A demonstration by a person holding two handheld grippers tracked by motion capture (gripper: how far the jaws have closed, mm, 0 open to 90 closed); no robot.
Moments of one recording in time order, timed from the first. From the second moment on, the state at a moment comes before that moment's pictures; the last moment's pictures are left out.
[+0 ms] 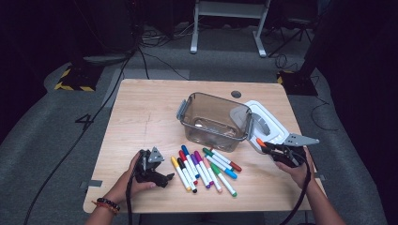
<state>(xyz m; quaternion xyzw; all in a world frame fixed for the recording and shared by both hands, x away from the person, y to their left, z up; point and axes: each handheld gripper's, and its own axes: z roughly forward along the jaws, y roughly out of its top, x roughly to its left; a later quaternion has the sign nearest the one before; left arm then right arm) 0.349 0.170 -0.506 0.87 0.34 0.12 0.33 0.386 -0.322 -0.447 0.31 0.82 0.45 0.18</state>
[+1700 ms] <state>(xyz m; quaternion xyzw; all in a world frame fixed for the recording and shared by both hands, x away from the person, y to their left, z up) 0.349 0.170 -0.505 0.87 0.33 0.12 0.33 0.433 -0.259 -0.296 0.24 0.79 0.51 0.24</state>
